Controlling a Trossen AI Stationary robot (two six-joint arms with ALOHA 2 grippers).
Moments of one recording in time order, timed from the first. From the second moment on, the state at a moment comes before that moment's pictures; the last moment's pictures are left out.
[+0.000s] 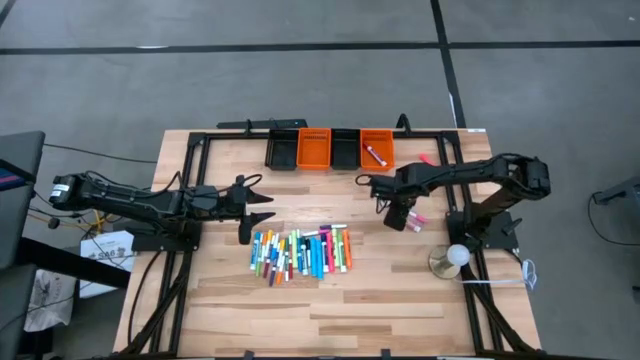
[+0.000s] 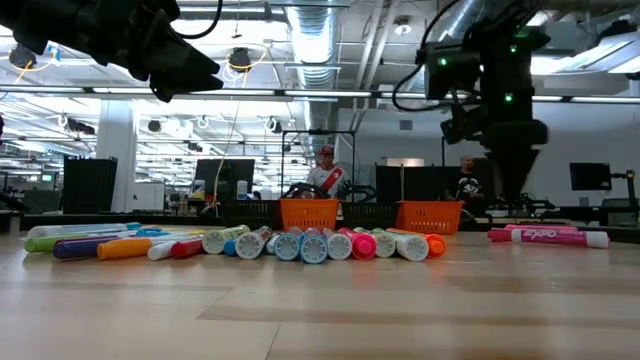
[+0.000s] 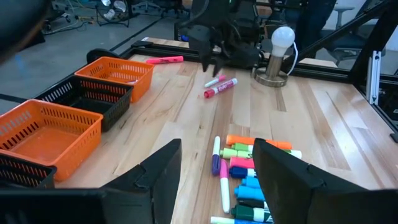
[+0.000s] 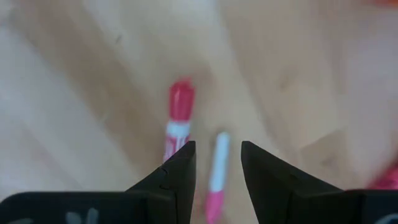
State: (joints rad) left arm -0.11 0.78 0.36 0.16 -0.25 -0.09; right arm -0.19 1.49 0.90 -1.01 0.09 0.20
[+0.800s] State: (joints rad) left arm -0.11 0.78 0.36 0.16 -0.25 -0.09; right arm -0.07 1.49 0.68 -0.77 0.02 0.26
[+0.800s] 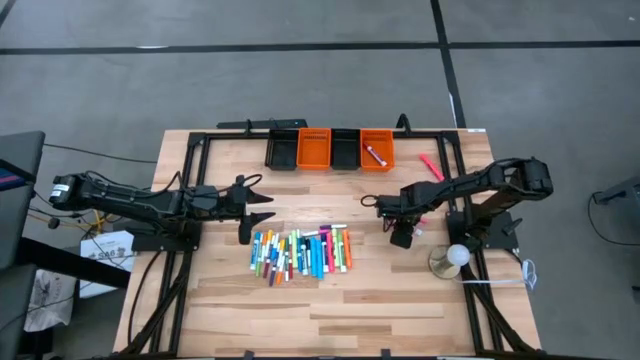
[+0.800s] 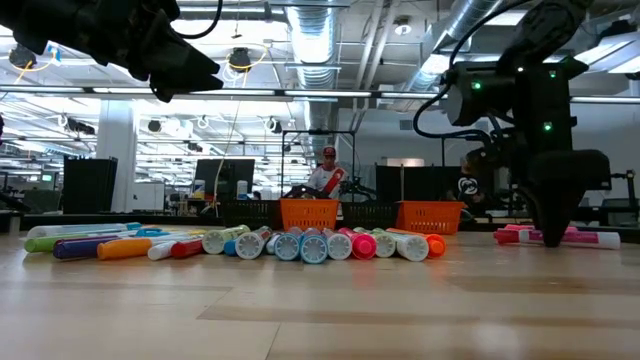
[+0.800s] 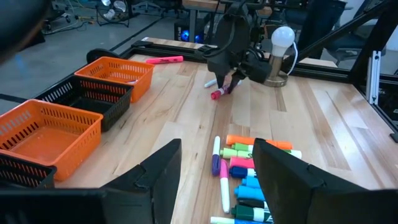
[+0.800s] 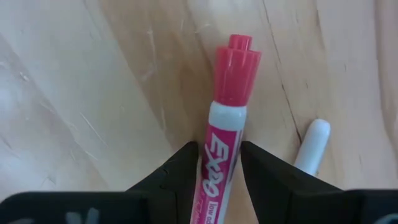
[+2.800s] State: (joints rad) left arm -0.11 0.78 0.36 0.15 -0.25 -0.11; right arm -0.54 1.49 1.17 -0.57 0.05 -0.04
